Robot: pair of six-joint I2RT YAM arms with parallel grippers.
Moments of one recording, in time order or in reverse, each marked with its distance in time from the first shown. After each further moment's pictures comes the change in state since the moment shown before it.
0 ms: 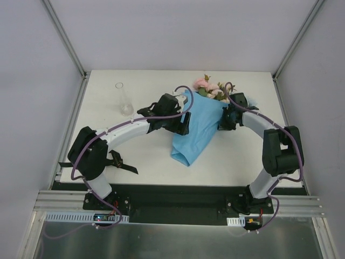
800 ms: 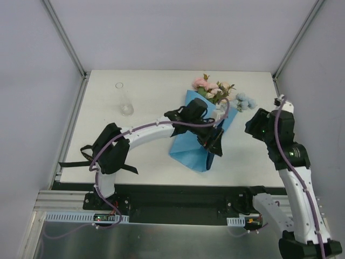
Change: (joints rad) left arm -0.155 0.220 0.267 0.079 0.590 -0.008; right arm -0.043 -0.879 -0.077 -0.330 0.255 0.013
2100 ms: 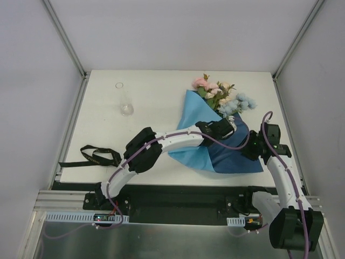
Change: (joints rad) left arm -0.219 0.378 0.385 -0.341 -1.109 0.444; right arm -0.208 0.096 -0.344 0.063 -0.286 0.135
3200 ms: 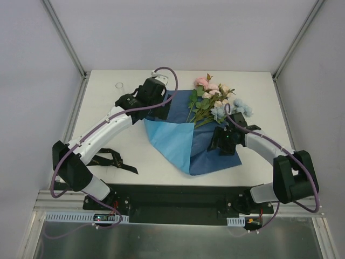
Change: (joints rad) left arm 0.436 -0.771 -0.453 -0.147 0.061 -0.299; right arm 0.410 0.499 0.176 0.169 -0.130 -0.037
